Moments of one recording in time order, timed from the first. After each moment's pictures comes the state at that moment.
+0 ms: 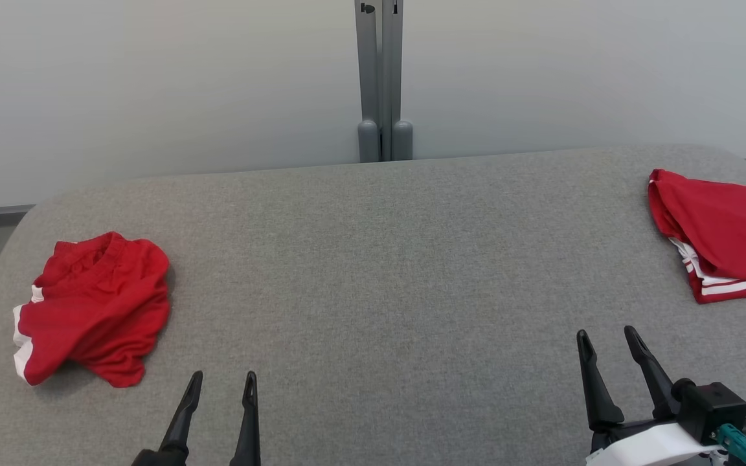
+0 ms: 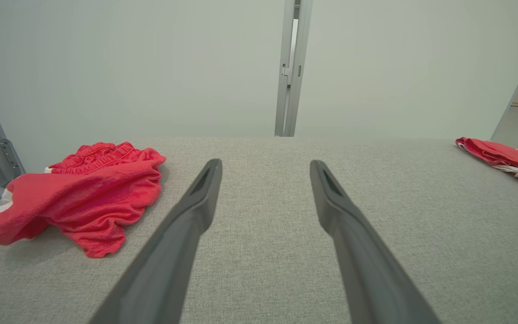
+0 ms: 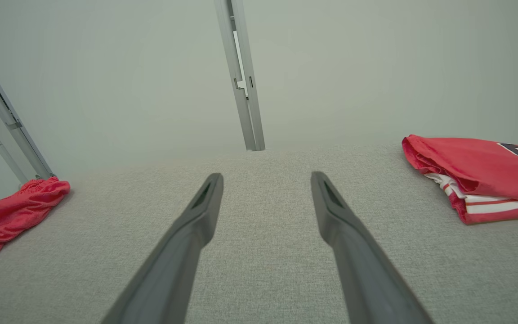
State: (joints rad) left arm 0.20 0.05 -0.16 0.04 -0.16 -0.03 -0.26; right arm 0.13 -0.08 0.05 0.10 0.22 0.13 -0.26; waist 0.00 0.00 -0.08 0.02
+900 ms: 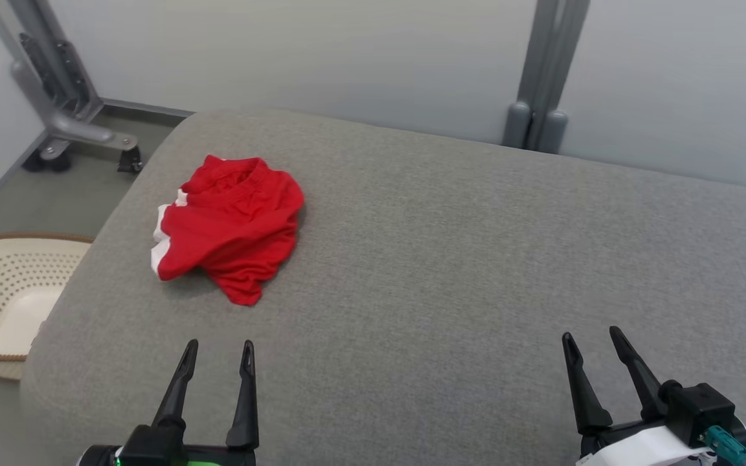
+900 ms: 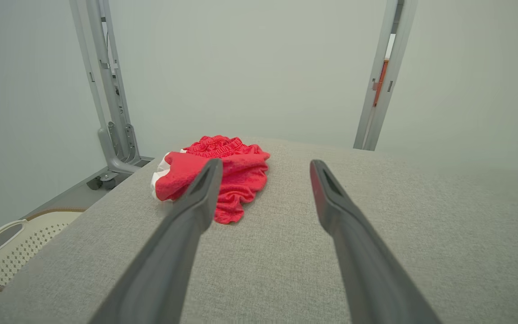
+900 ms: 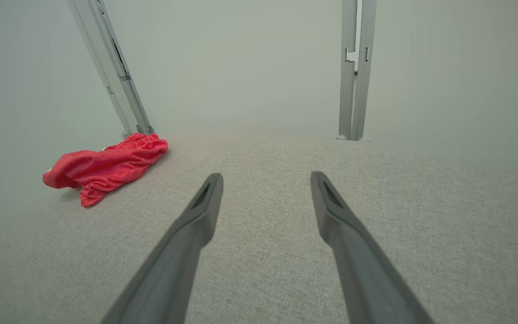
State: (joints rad) left arm 0.15 0.05 -0.16 0.01 -0.14 -0.02 -0.26; right arm 0.13 -0.08 0.09 0.08 0.21 0.13 -0.26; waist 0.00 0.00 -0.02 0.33
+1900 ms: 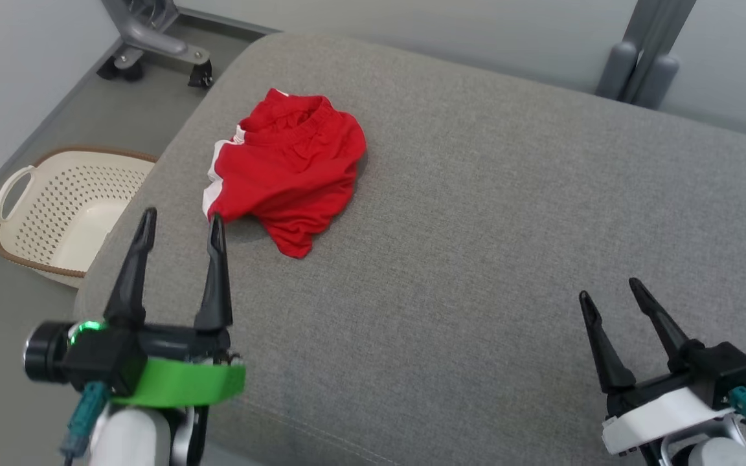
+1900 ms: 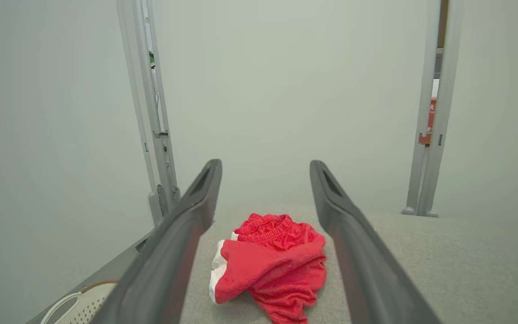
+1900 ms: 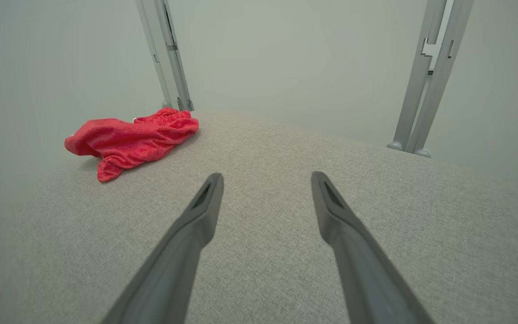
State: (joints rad) left arm -0.08 0.05 -0.11 -0.09 -0.12 -0.06 -0.26; right arm 0.05 -0.20 0.11 0.05 0.19 0.13 -0.26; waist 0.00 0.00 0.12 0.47
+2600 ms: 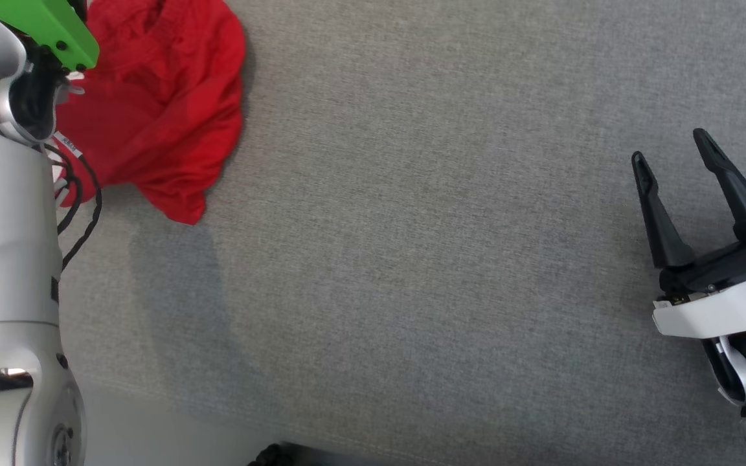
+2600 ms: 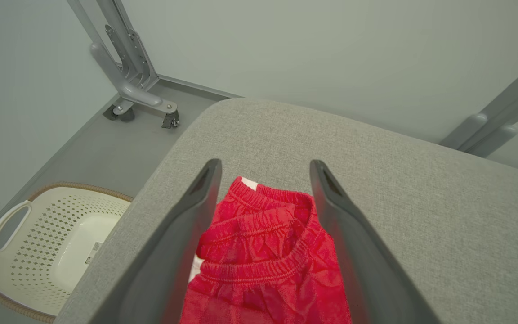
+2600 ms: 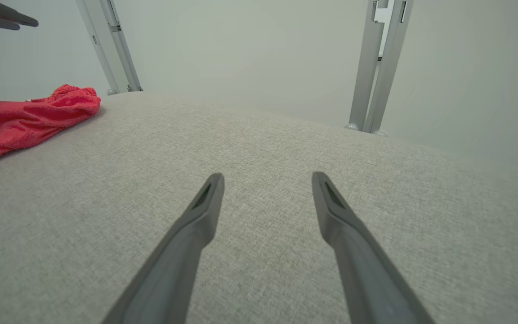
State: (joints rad) left arm -1.11 0.18 0.03 0.76 -0.37 -0.09 0.30; right arm -0.22 -0.39 0.11 -0.05 0.20 0.13 -0.26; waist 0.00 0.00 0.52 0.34
